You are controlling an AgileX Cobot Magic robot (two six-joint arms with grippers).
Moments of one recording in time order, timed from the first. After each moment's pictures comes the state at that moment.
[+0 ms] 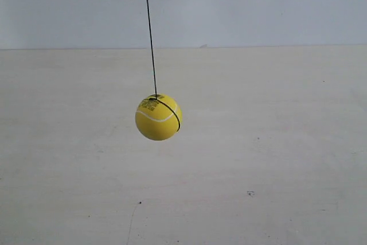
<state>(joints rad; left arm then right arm) -0.08 0.01 0.00 1.04 -0.27 -0.92 0.23 0.19 0.00 -0.22 -0.25 0.25</state>
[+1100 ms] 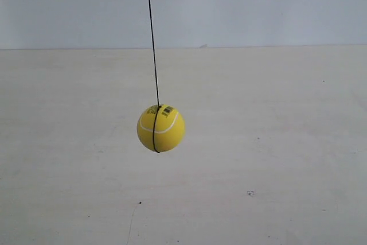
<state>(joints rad) -0.08 0.01 0.00 1.04 -0.27 -0.93 0.02 0.11 0.00 -0.22 -0.11 0.13</state>
